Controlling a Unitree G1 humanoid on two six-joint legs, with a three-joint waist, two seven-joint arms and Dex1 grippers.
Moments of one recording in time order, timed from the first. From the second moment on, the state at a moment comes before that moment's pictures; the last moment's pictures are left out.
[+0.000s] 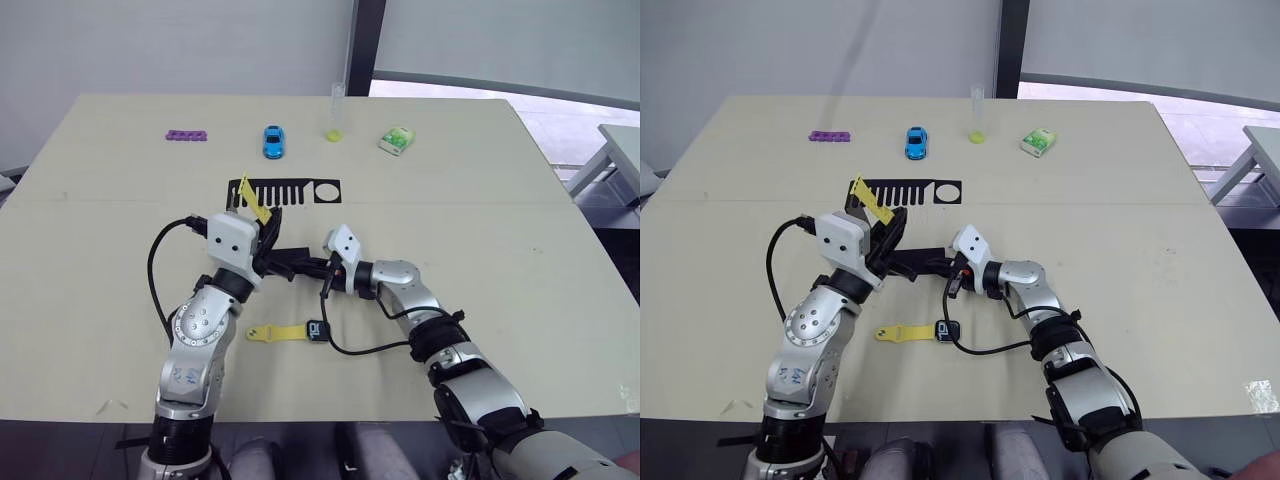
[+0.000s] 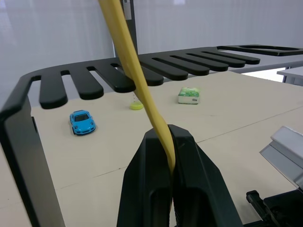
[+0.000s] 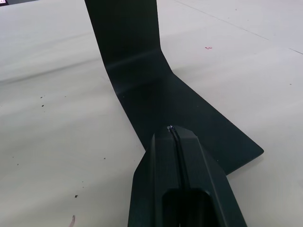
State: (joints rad) left arm -0.23 0.15 0.00 -0.41 -0.10 0.30 -0.17; right arm -0.80 -0.08 0.18 0.79 0.08 -0.08 0.94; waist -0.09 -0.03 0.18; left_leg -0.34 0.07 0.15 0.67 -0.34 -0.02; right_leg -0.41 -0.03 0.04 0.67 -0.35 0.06
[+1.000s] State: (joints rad) left arm -0.04 0.28 0.11 -0.57 -0.34 0.31 -0.38; right arm -0.79 -0.08 0.17 0.76 0.08 -0.04 0.93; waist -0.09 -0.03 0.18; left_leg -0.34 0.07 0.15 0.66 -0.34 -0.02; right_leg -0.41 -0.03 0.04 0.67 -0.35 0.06
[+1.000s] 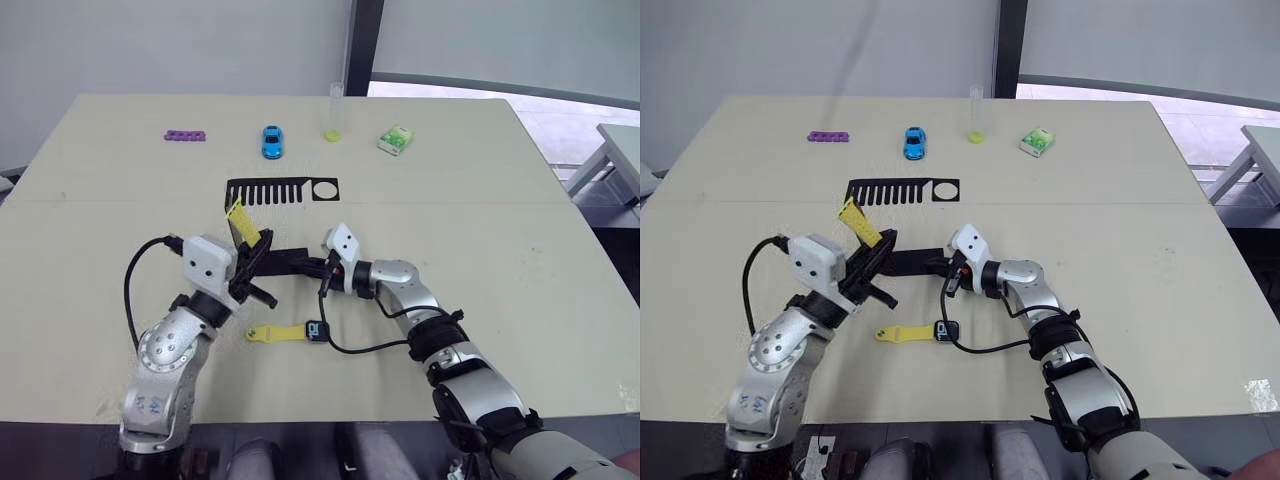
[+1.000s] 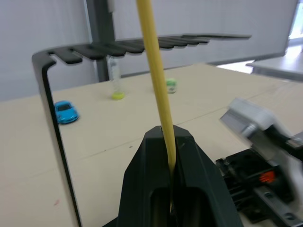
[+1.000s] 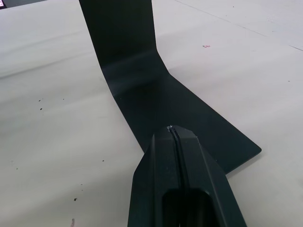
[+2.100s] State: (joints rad) left arm -0.28 0.88 0.08 -0.46 -1.11 0.91 -0.92; right arm -0.17 -0.39 -0.24 -0.41 1.28 1.01 0.63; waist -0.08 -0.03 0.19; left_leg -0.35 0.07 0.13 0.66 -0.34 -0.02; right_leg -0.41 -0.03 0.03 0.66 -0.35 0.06
